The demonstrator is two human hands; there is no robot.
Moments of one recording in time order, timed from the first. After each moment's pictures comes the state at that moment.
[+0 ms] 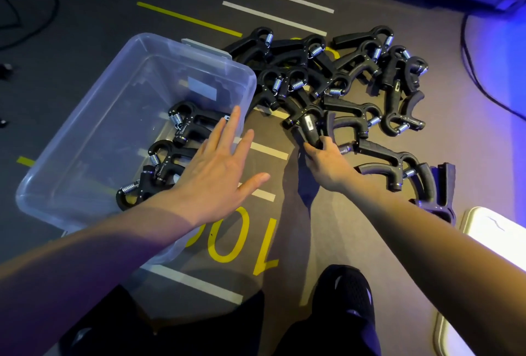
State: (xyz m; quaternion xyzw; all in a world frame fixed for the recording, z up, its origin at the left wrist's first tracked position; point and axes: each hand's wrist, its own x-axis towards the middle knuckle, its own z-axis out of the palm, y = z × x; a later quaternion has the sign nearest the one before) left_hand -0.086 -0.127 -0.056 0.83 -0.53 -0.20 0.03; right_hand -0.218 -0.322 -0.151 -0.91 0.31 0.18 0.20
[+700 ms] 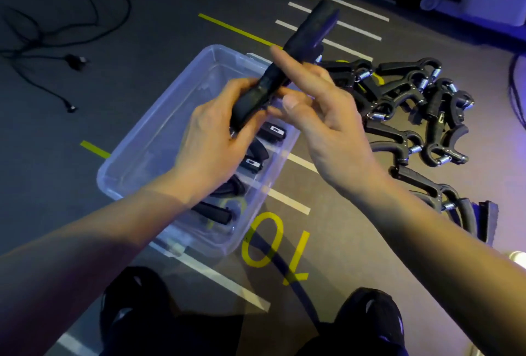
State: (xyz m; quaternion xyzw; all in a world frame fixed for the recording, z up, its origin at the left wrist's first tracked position) left_hand -0.031 -0.090 -0.012 0.81 -0.39 -0.04 0.43; right_hand -0.126 -0.211 0.010 -0.73 0.09 -0.19 0.65
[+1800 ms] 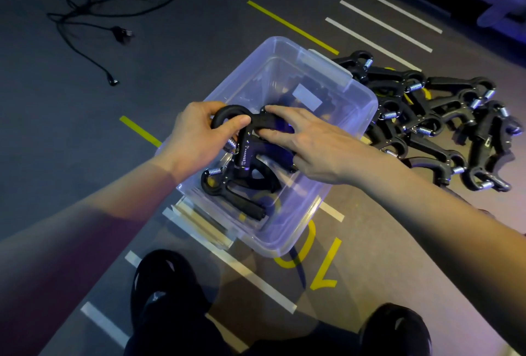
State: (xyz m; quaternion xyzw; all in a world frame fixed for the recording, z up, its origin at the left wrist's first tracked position) left_hand 0.038 -0.015 -0.048 0.82 -0.17 -0.23 0.50; right_hand -0.056 -0.195 -0.043 -0.98 -0.09 0.15 0.08
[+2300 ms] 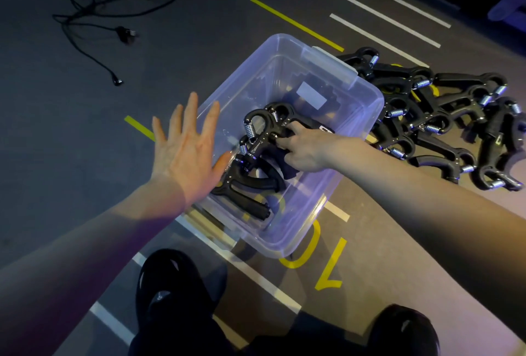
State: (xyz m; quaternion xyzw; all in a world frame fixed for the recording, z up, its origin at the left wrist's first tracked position) left_hand 0.025 0.012 -0.068 0.95 -0.30 -0.07 -0.02; right_hand -0.027 -0.194 -0.078 -0.92 0.07 0.37 0.07
